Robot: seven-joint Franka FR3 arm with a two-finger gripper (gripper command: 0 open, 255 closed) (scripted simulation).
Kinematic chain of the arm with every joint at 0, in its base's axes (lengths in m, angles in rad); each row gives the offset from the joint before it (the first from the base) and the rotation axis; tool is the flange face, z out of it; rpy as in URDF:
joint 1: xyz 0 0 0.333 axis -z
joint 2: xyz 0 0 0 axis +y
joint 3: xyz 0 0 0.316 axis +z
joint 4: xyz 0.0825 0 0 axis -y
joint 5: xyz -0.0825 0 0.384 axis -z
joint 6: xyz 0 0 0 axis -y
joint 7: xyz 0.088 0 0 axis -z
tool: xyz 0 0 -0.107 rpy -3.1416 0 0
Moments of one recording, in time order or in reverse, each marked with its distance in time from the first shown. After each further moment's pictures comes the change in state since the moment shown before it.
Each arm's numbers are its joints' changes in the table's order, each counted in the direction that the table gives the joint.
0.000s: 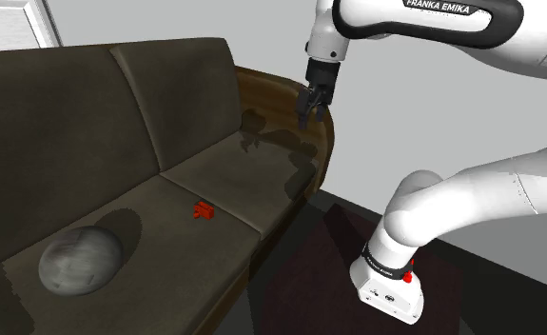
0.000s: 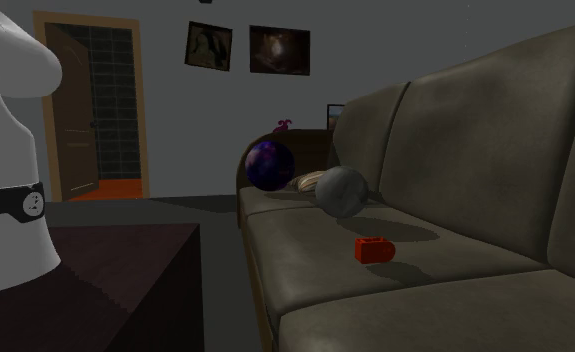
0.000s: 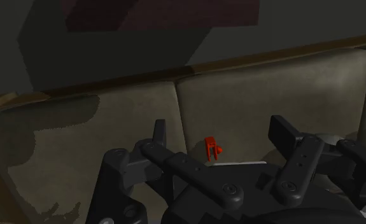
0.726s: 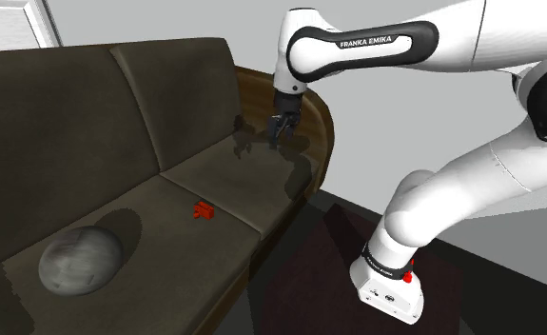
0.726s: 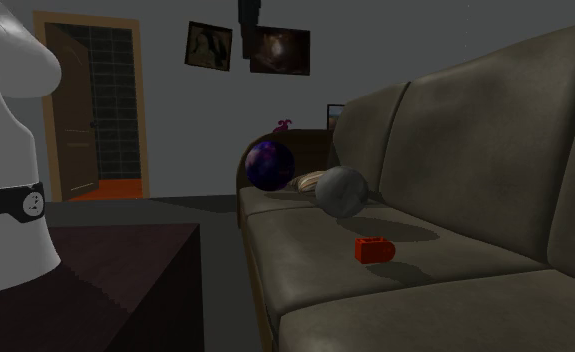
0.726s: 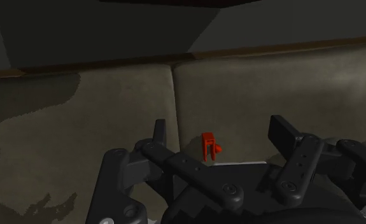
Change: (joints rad) arm -0.019 0.228 0.025 -0.071 0.002 0.295 -0.053
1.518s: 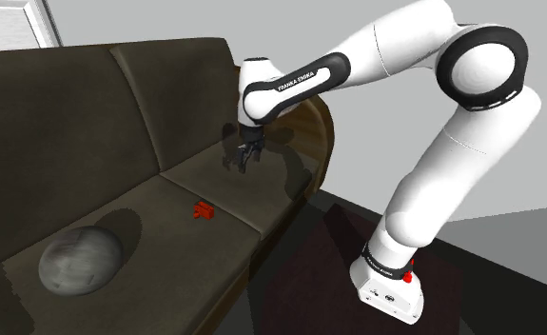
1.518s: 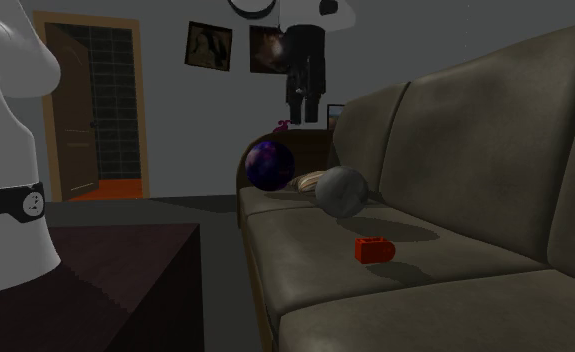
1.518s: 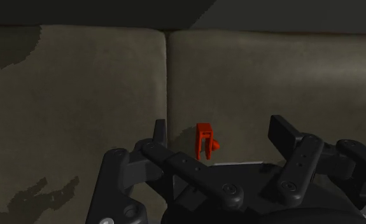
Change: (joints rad) arm -0.022 0.402 0.043 0.069 0.028 0.333 -0.037
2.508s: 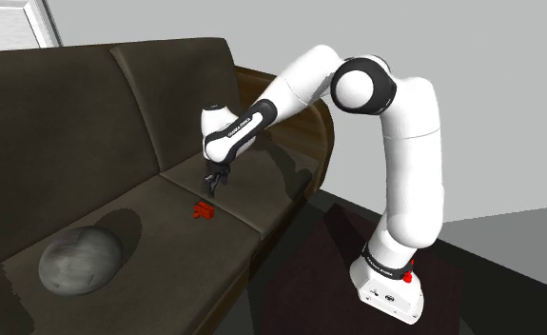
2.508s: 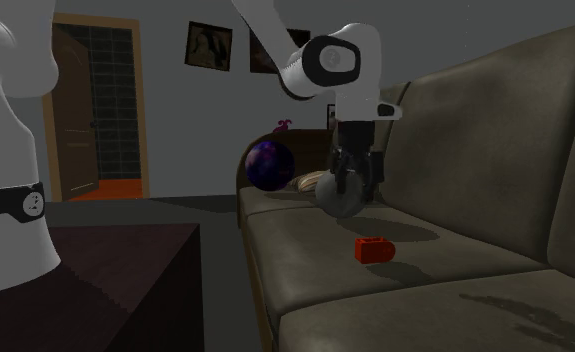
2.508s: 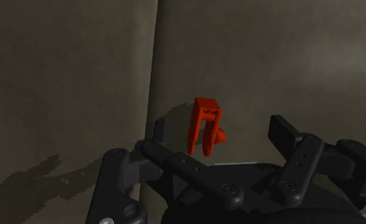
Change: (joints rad) arm -0.048 0.581 0.009 0.344 0.114 0.231 -0.006
